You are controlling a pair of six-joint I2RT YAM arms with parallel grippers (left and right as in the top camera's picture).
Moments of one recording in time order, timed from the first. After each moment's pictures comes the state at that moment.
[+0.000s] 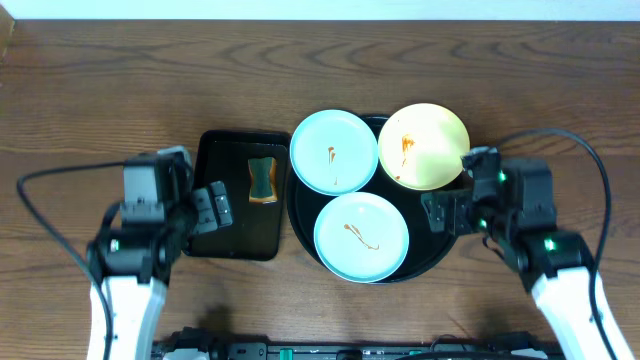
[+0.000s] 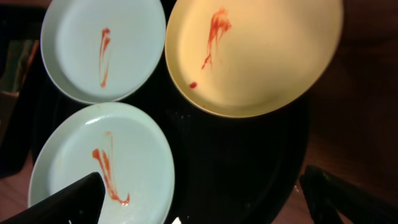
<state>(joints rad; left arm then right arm) 0.01 1.01 0.94 -0.96 0.00 -0.22 0.15 1.06 0.75 -0.61 -0.26 0.10</state>
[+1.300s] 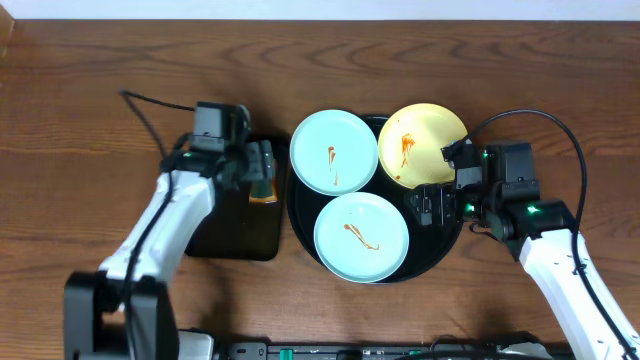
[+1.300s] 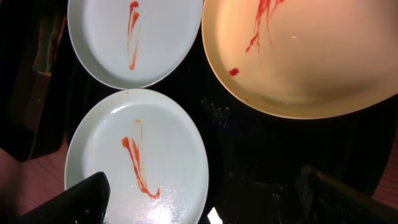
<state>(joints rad) -0.14 1.55 0.98 -0.50 0.11 -0.25 0.16 1.23 0.80 -0.59 -0.41 0.10</state>
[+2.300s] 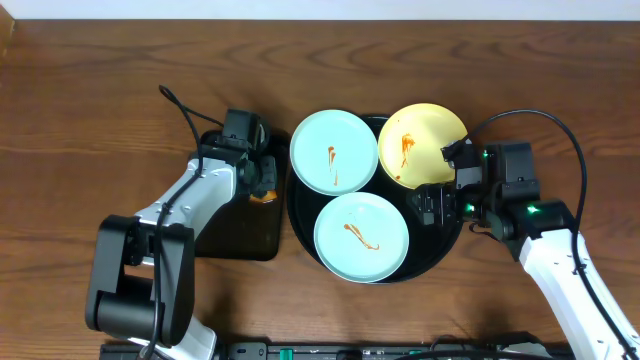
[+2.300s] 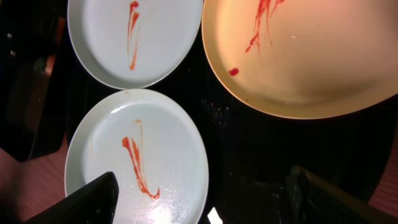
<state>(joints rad) -0.19 1.74 0.98 -0.49 0.04 -0.27 0.16 1.24 0.80 -0.59 -0.41 0.10</state>
